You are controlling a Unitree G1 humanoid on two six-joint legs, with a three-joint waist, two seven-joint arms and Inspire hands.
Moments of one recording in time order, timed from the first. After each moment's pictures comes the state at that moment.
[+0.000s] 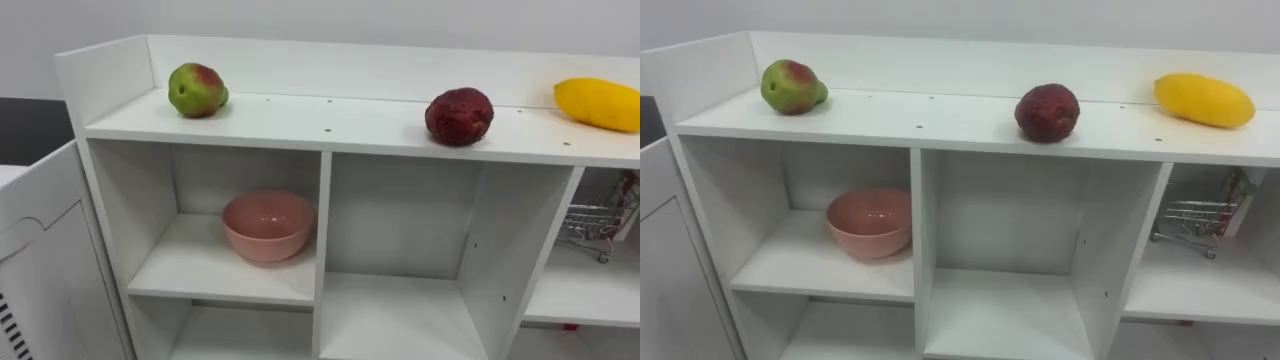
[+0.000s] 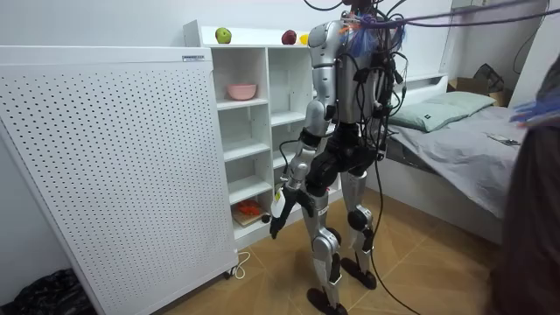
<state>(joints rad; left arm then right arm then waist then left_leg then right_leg) 0.20 0.14 0.14 1.07 0.67 0.19 0.08 0.10 -0.20 0.04 1.22 0.19 0.03 0.11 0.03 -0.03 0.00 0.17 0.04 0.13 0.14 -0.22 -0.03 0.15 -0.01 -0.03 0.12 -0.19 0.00</state>
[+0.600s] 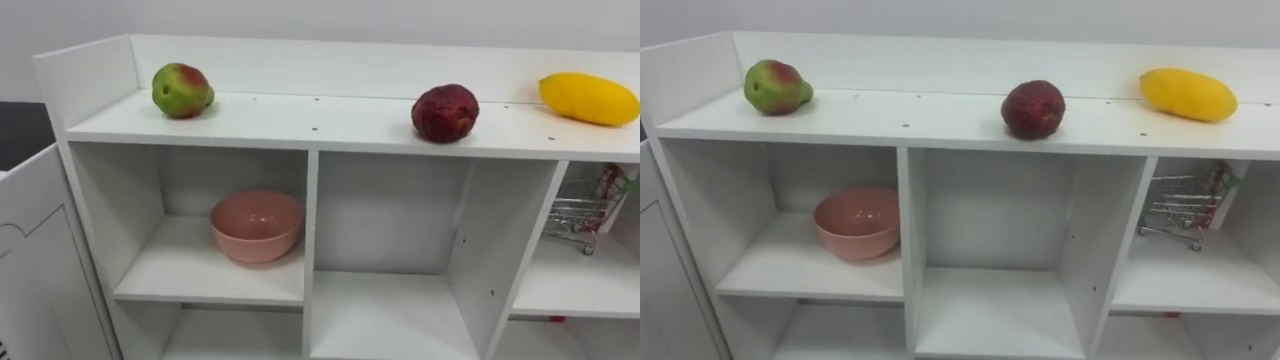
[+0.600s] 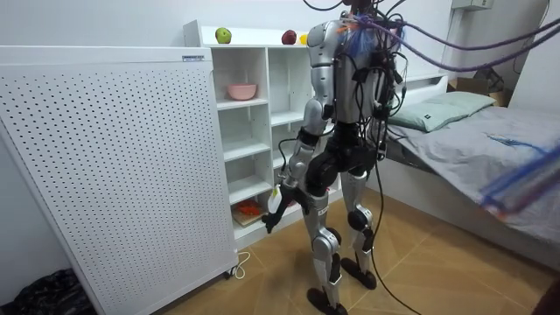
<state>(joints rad) 0.19 0.14 0.15 1.08 0.64 0.12 0.13 0.12 -0.20 -0.13 1.17 0.40 0.03 0.00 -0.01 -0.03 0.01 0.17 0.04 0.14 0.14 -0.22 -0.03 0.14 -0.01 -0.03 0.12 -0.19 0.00</state>
